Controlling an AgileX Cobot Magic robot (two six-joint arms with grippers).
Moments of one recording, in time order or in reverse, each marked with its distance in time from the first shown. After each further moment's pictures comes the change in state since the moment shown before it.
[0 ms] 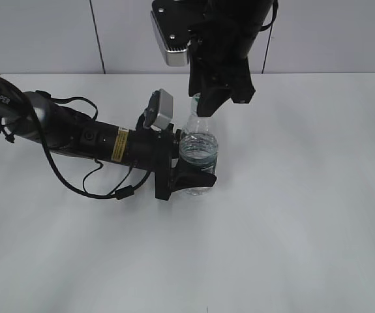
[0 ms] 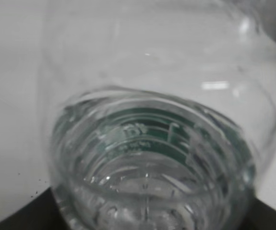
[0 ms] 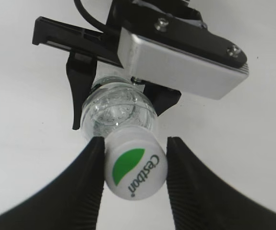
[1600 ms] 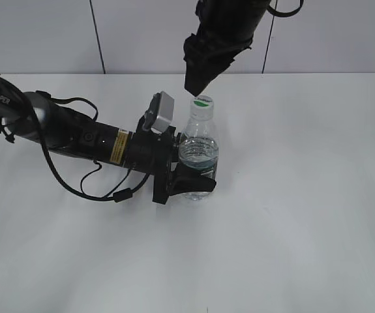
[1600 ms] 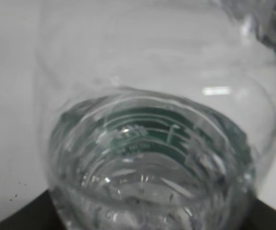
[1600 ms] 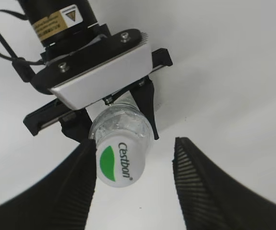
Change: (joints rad) left arm 0.000 0.000 0.000 0.035 -0.028 -0.013; right arm 0.000 -0.047 -0.028 0.015 -0.002 0.842
